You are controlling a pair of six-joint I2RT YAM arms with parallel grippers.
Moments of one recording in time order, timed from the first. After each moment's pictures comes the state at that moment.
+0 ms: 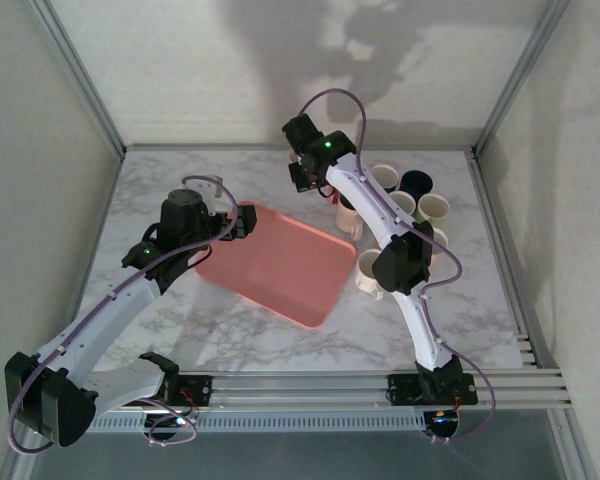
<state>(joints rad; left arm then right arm) -0.39 1.10 0.94 -0.31 -0.02 -0.35 0.65 2.33 2.51 -1.25 0.24 0.25</state>
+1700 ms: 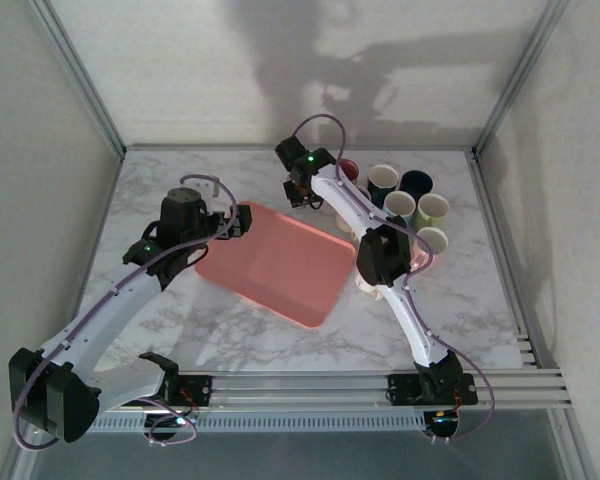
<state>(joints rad) -0.35 1.12 0.93 -0.32 -0.04 -0.32 0.63 2.56 2.56 -1.19 0.21 0.26</state>
